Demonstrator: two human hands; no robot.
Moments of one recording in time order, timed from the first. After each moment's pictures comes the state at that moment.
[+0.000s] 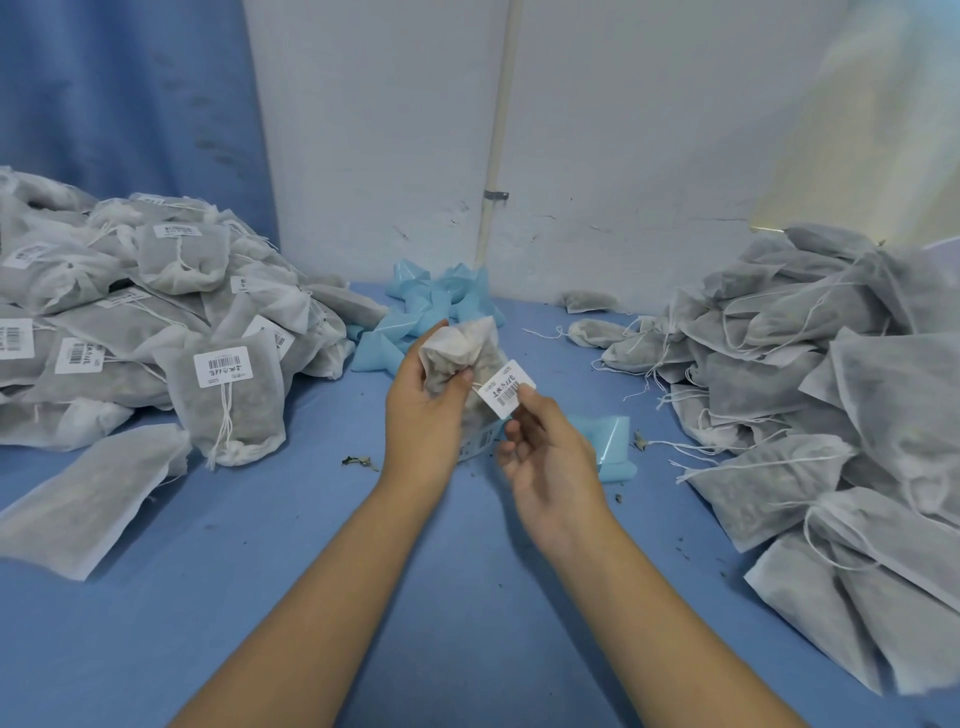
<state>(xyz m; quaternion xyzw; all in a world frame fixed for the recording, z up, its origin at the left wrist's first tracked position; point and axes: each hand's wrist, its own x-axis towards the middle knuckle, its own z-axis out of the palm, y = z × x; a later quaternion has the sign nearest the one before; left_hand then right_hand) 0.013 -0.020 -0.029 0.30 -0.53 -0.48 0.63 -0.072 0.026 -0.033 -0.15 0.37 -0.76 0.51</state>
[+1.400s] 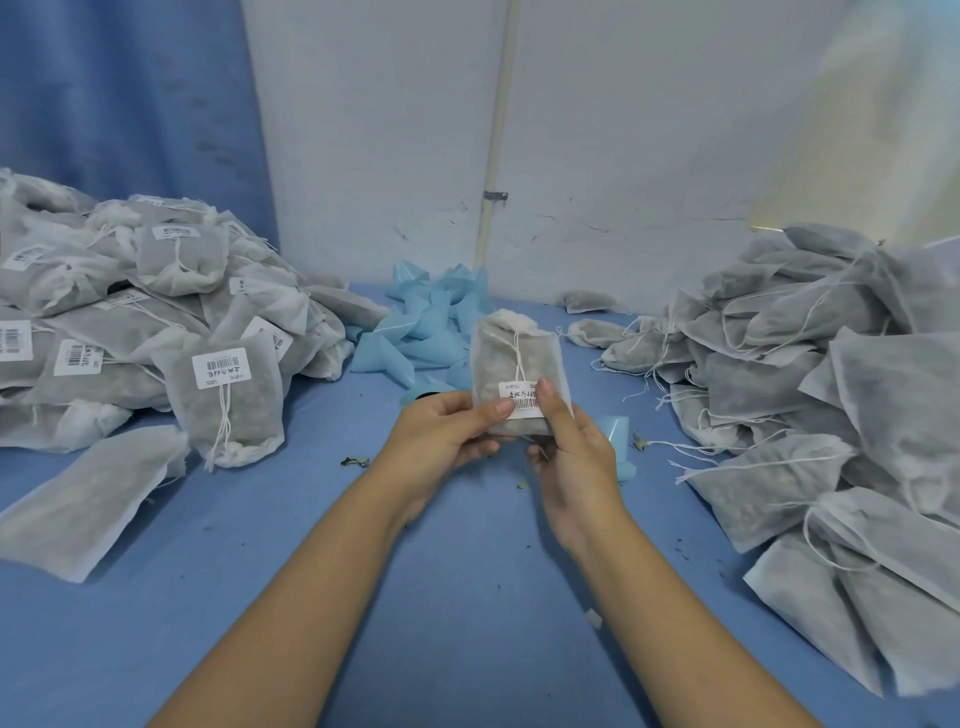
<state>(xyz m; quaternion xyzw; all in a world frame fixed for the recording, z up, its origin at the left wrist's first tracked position) 0.021 -0.026 -0.039 0.27 -0.53 -0.69 0.41 -0.095 0.028 -0.043 -0.26 0.46 -0.73 0.42</state>
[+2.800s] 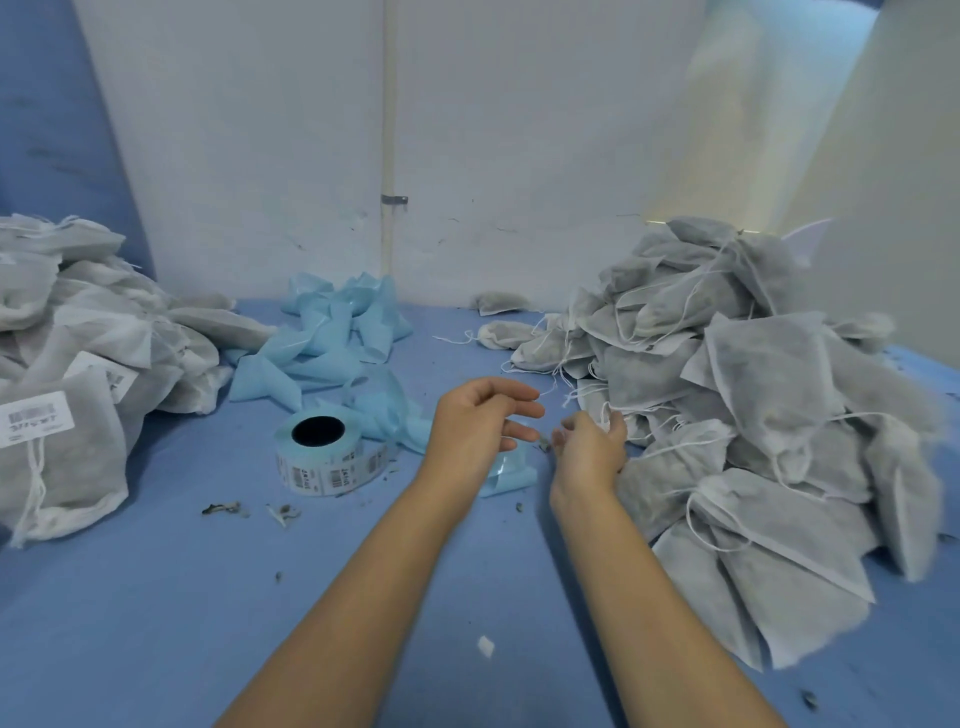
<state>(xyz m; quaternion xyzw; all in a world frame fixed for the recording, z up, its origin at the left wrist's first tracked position) -0.089 0.011 -0.007 0.30 -0.58 -0.64 0.41 -0.204 0.014 -0.049 -0.02 0.52 -0.83 0.21</state>
